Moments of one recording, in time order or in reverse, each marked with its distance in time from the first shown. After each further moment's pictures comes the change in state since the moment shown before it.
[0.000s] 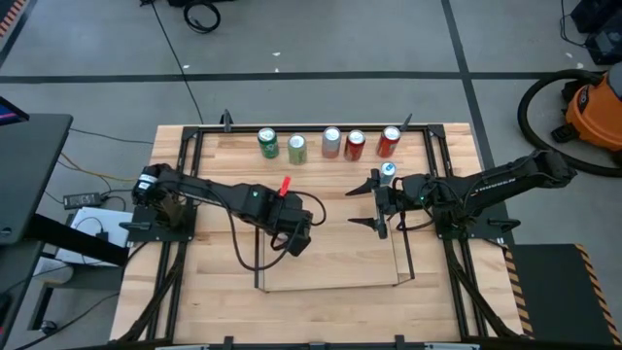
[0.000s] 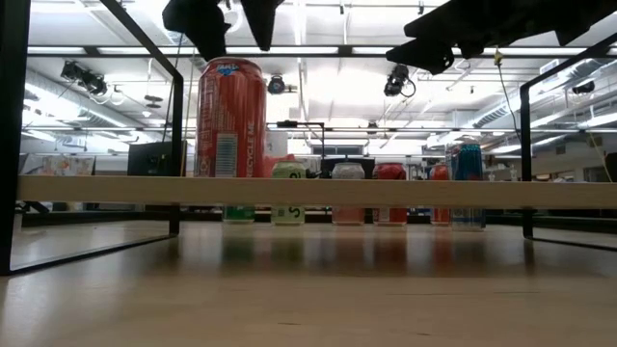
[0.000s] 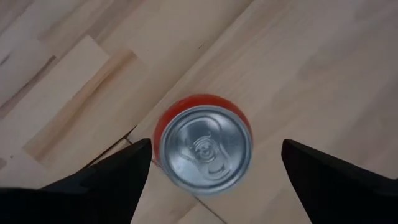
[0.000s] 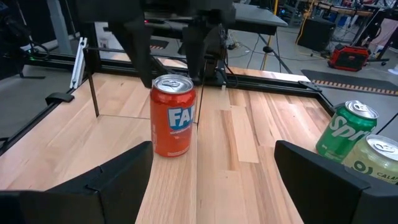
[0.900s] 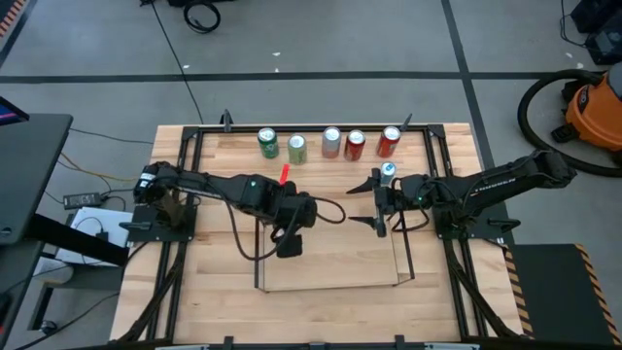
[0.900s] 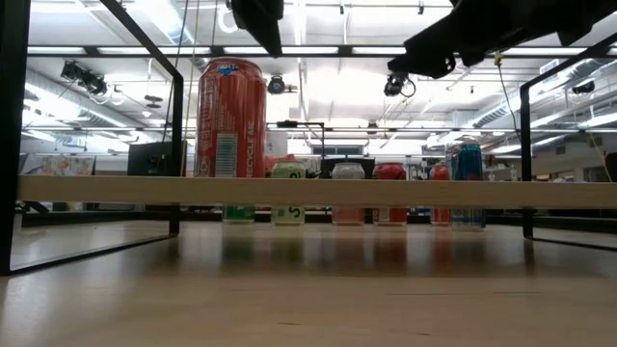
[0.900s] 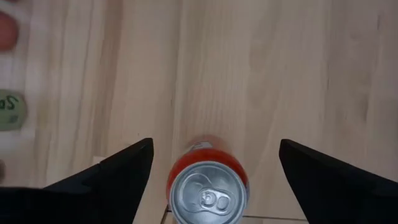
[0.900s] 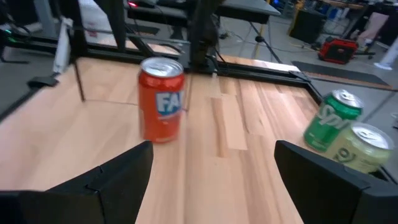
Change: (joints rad) left arm 0.038 0.004 0.066 0.095 0.054 0.763; right arm -0.011 0.000 0.000 -0.048 0.047 -0.027
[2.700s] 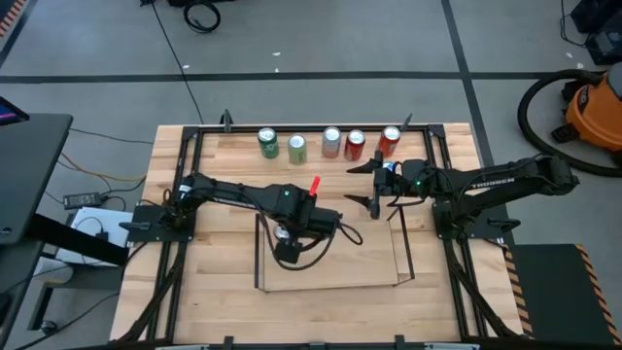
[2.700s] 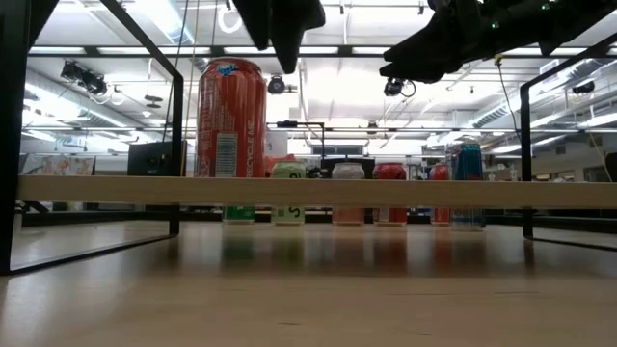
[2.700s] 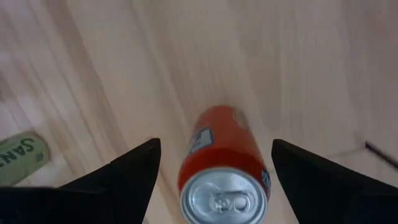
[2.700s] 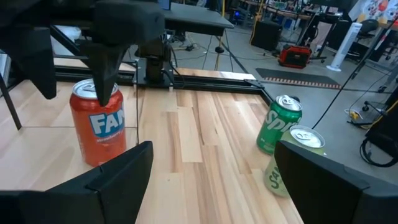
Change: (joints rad) left arm -0.007 0.301 0.375 -0.357 0.016 0.379; right arm -0.160 0.000 0.000 0.085 -0.031 -0.008
